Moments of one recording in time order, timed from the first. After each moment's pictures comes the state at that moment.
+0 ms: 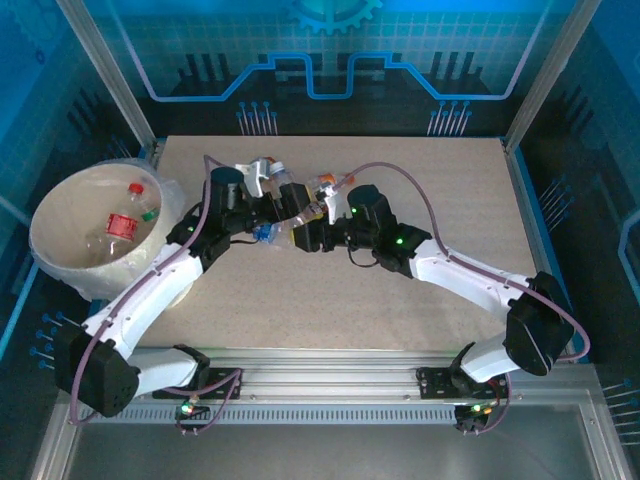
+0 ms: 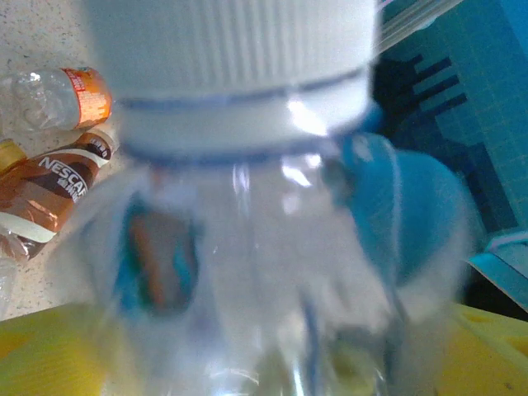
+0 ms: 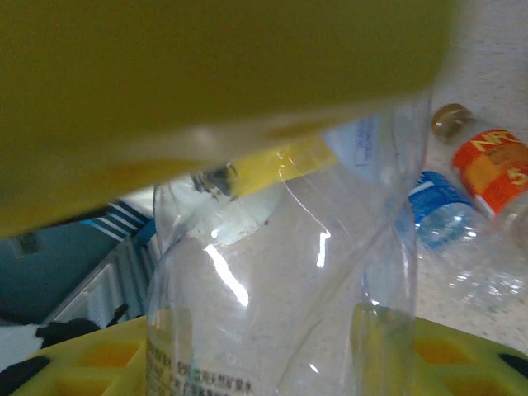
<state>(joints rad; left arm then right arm) -0.39 1.22 1.04 -0.22 0.36 -0.75 0.77 1.45 1.08 0.00 -0.41 0.44</state>
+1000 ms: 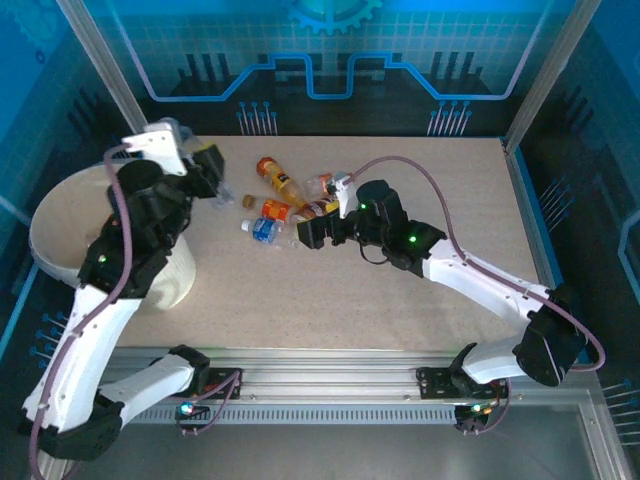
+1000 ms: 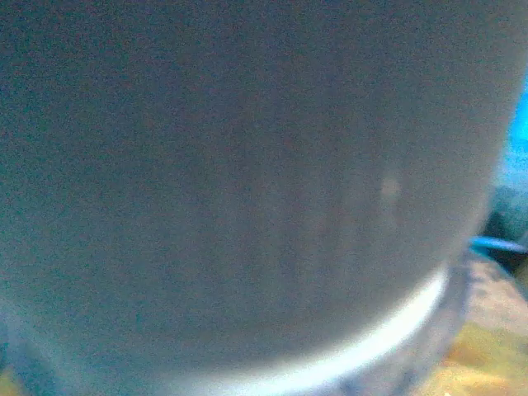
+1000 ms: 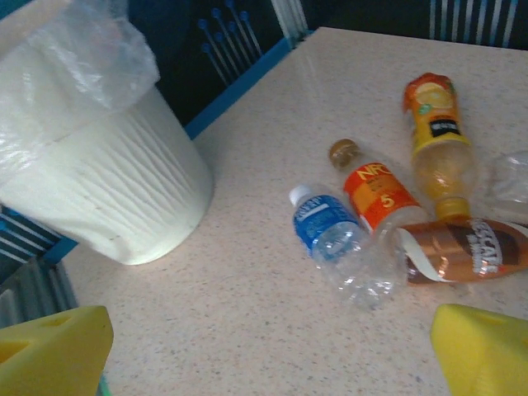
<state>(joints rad) -0.37 0.97 1.43 -0.55 -0.43 -0.24 0.75 1.38 1.11 -0.16 -0.18 0.32</state>
